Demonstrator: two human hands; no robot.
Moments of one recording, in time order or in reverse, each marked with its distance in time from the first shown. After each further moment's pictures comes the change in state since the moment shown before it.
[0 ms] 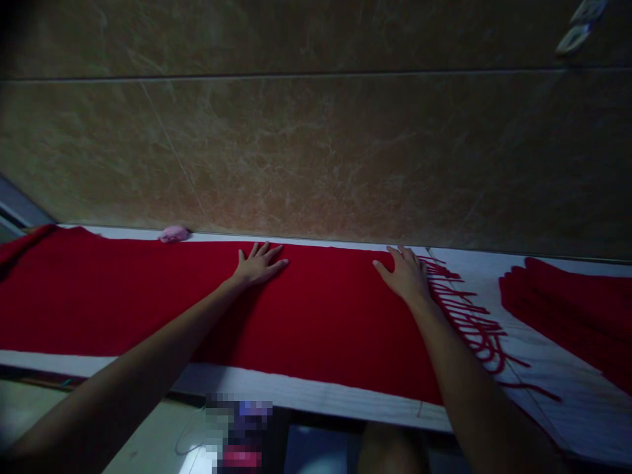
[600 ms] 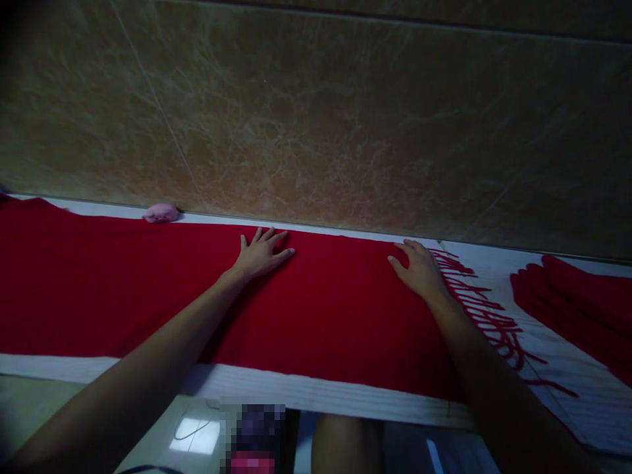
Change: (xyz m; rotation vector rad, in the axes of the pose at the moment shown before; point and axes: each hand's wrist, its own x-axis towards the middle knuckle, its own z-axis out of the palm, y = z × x) left_hand -0.003 -0.009 0.001 -0.101 0.060 0.071; right_hand 0.007 0.010 0.014 -0.079 0.020 -0.146
